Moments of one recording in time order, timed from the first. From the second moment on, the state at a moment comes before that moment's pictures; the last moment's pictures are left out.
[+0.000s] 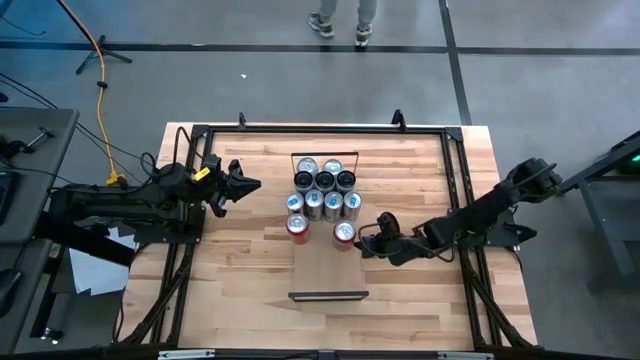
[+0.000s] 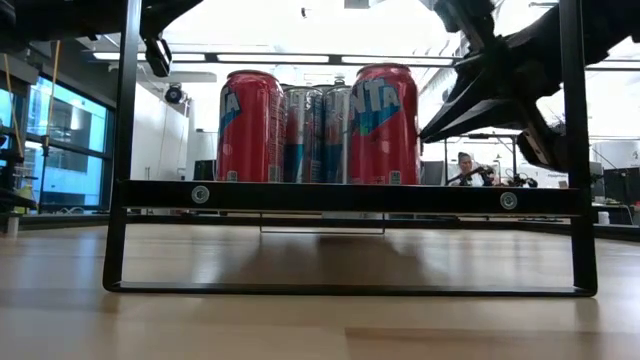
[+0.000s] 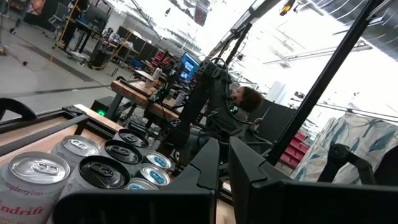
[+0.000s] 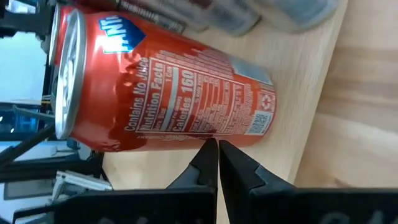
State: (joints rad) left arm 0.12 0.53 0.28 0.48 0.06 -0.56; right arm 0.45 1.45 0.65 0.11 0.50 1.60
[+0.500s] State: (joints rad) left arm 0.12 0.53 0.28 0.48 0.06 -0.55; right arm 0.33 1.45 0.65 0.19 0.42 1.46
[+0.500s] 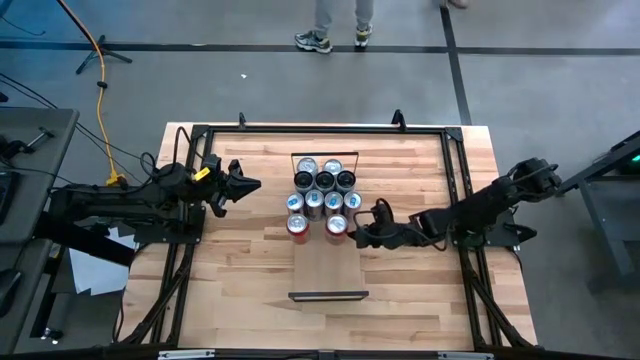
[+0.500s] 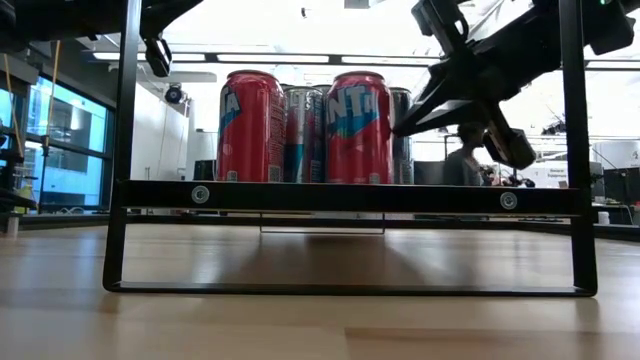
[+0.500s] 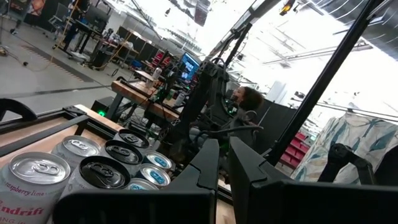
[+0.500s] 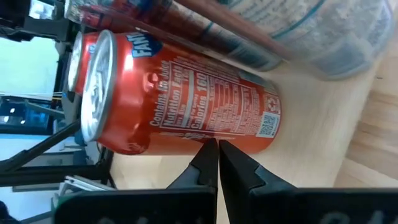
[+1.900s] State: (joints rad) left arm 0.12 0.53 0.28 0.48 0.02 -0.55; right arm 0.41 1.45 0.90 -0.14 0.56 1.44
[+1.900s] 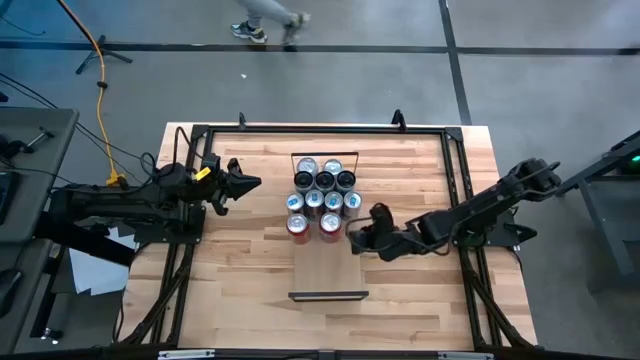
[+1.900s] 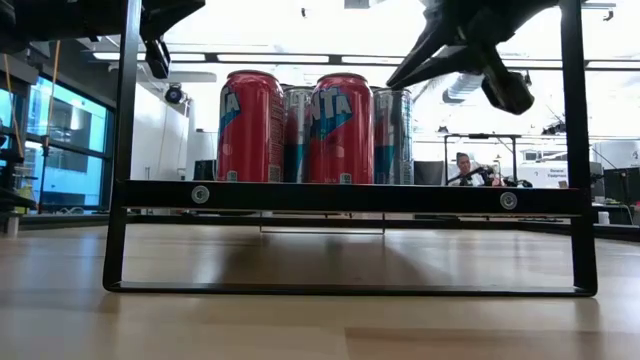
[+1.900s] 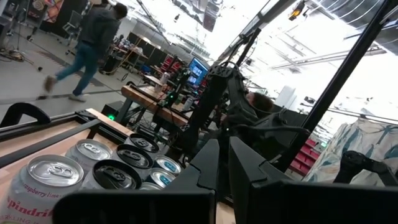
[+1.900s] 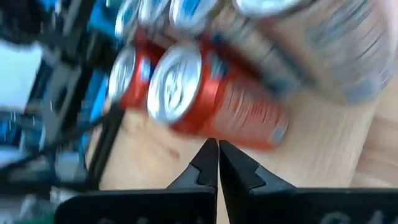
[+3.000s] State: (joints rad) left arm 0.12 0.53 0.28 0.48 0.02 -0.55; right arm 0.36 1.57 0.89 -0.10 0.67 1.59
